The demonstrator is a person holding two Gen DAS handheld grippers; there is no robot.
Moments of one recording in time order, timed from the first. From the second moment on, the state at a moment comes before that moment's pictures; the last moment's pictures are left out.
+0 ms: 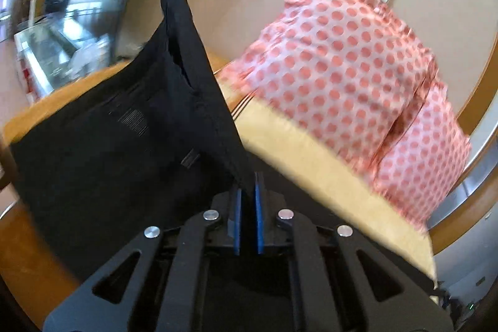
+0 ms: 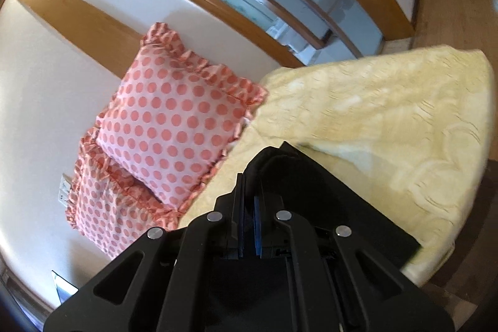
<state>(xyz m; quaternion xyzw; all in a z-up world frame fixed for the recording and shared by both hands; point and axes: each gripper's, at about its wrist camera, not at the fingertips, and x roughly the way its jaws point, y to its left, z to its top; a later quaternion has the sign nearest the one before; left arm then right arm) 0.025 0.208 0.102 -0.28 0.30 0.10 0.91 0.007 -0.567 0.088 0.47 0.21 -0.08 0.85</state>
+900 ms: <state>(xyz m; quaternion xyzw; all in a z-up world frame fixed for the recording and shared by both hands) -0.061 0.187 0.039 -0.30 0.32 0.12 0.89 -0.036 -0.581 0.048 0.53 0.25 -0.14 0.80</state>
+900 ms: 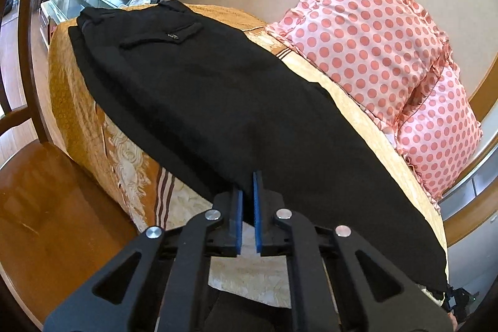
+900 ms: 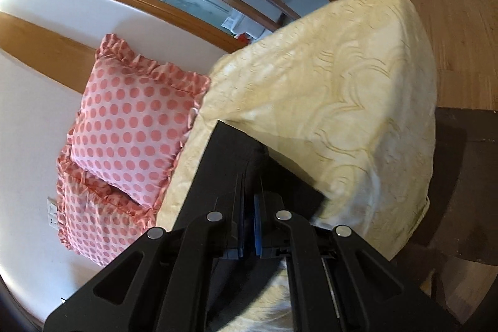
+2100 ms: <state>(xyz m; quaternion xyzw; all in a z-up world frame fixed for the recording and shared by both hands) -0.089 0.184 0.058 -0.26 0.29 0.12 0.91 -0.075 -0.583 0.072 0.47 0.23 -0.23 0.82</state>
